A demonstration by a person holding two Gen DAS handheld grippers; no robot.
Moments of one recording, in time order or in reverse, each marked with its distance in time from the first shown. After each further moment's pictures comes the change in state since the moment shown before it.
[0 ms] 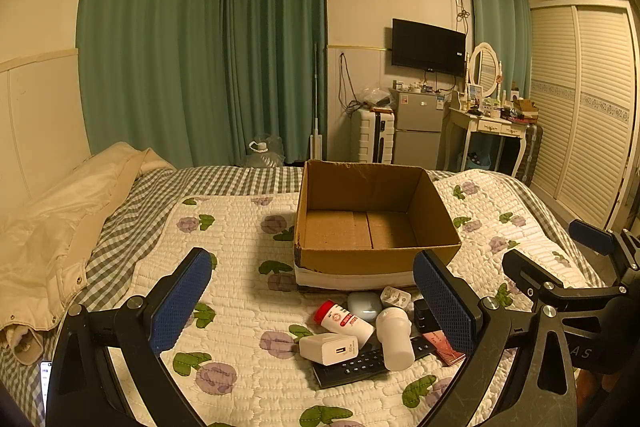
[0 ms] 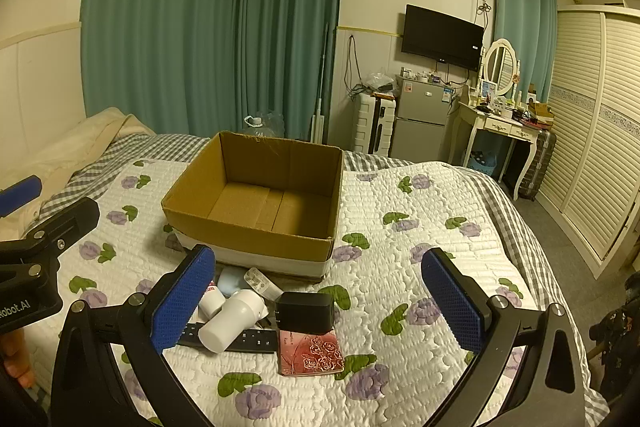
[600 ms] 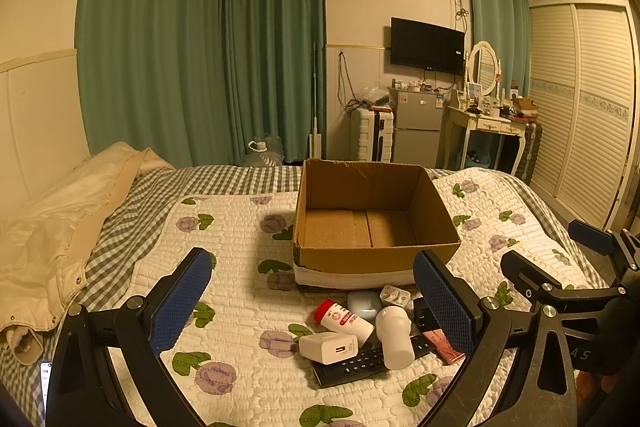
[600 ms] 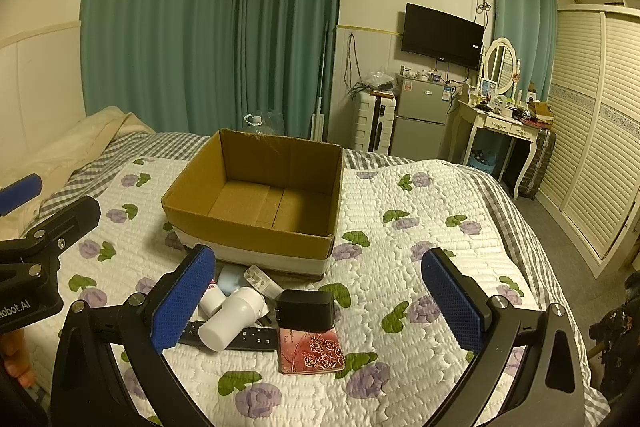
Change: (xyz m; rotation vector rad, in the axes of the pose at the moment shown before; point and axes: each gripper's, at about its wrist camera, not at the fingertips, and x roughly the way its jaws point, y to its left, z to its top) left arm 0.000 0.000 -0.001 0.001 0.000 0.000; right arm 0.000 0.000 -0.001 -0.001 0.002 0.001
